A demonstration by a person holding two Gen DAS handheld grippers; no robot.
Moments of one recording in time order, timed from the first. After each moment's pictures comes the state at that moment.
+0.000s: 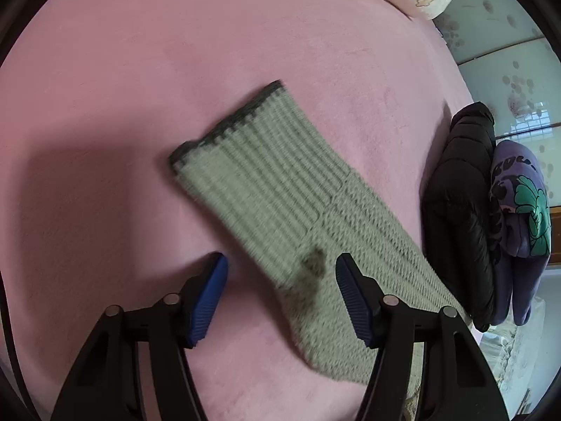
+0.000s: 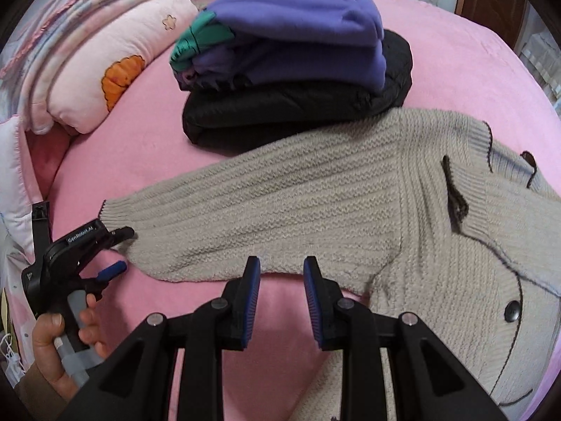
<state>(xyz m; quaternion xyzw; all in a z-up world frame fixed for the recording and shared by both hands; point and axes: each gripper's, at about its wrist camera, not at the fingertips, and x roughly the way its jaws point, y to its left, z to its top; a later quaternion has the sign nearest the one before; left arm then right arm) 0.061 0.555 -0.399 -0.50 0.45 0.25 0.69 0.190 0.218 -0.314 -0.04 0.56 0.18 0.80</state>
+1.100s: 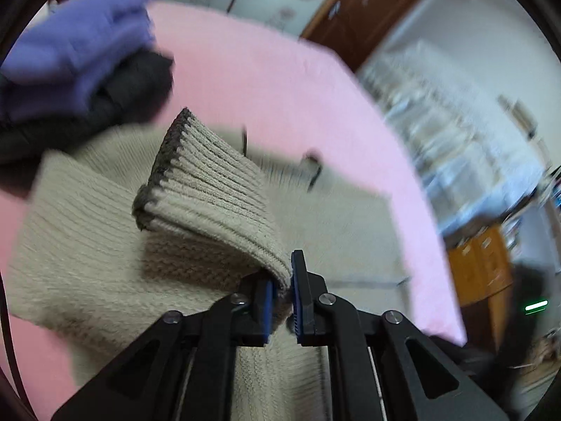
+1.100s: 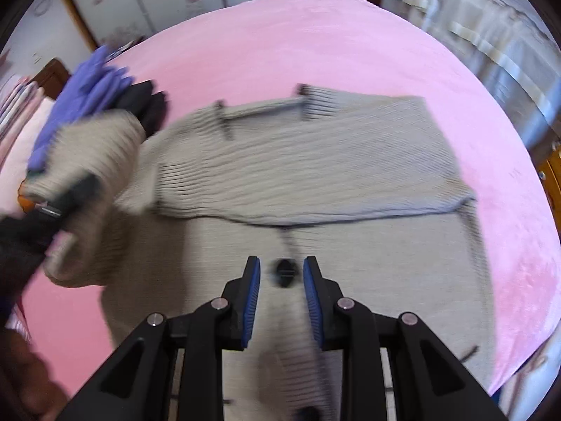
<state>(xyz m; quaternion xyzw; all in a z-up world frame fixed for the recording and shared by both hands) 0.212 0.096 -0.284 -0.19 0.49 -0.15 0.84 0.176 -0.111 -0.305 0.08 0.54 -0.02 0.84</state>
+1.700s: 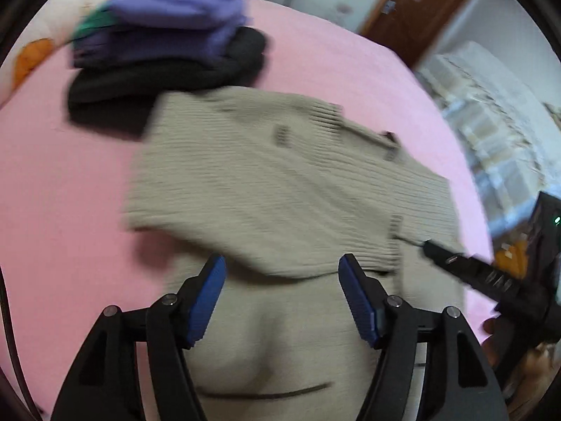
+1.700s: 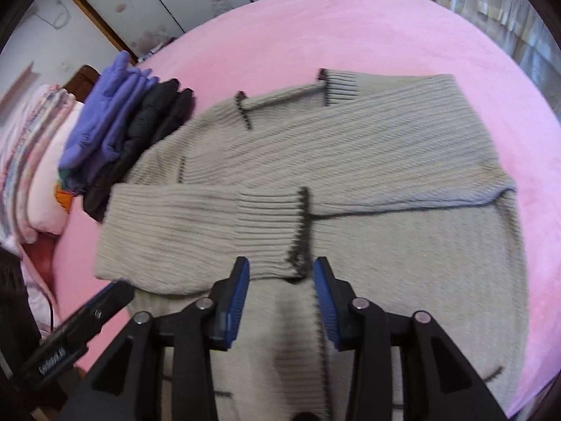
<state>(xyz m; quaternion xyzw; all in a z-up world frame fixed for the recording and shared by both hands) 0.125 0.190 -0.289 -0.18 0.50 -0.02 0.84 0.184 -0.107 -0.320 0.14 0.54 0.09 0.83</state>
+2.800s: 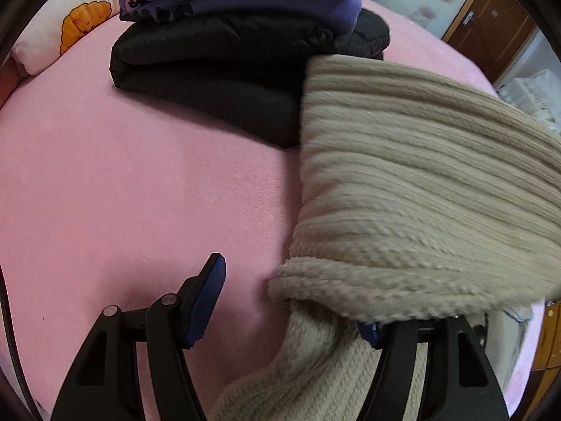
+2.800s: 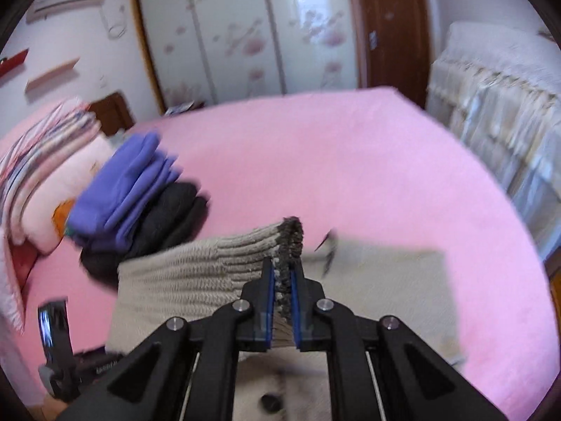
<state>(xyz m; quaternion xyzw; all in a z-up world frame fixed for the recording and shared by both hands) 0.196 0.232 -0.359 -0.19 0.54 0.12 0.81 0.242 -0.134 -0.221 0.04 0.34 0.07 0.94</state>
